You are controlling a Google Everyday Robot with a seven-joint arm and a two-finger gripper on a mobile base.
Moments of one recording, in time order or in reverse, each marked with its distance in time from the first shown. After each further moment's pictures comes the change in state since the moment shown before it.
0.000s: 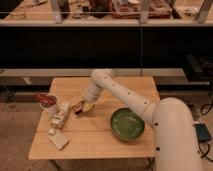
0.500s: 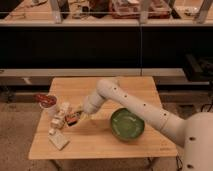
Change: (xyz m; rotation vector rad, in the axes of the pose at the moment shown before) arm 0.063 -0.104 -0.022 0.014 0.107 0.007
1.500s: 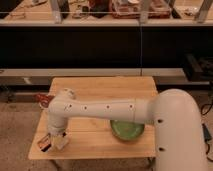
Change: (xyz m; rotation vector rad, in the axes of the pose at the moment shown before) arm 0.119 -0.025 0.102 0.118 -0.195 -0.172
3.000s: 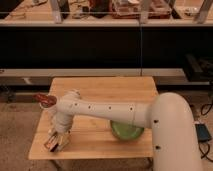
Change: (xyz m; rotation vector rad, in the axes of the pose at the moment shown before) arm -0.028 -0.002 0.019 0.034 0.044 -0.225
